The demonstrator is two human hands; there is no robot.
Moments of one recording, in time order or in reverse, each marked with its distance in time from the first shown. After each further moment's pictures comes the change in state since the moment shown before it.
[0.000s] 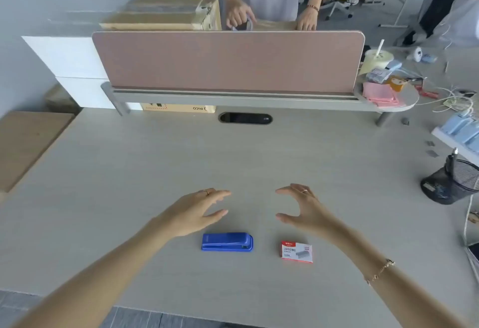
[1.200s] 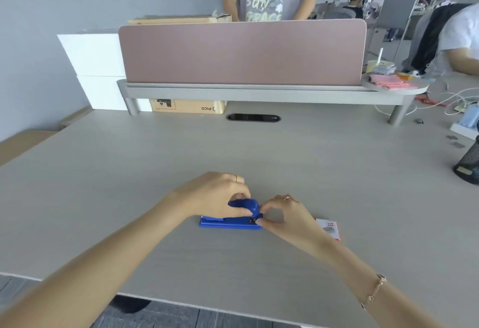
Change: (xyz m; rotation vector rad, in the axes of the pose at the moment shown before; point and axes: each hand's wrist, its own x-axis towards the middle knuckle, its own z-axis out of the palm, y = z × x) left_hand 0.005 0.006 0.079 0.300 0.129 0.266; right_hand -0.017 0.020 0.135 0.030 0.208 -0.229
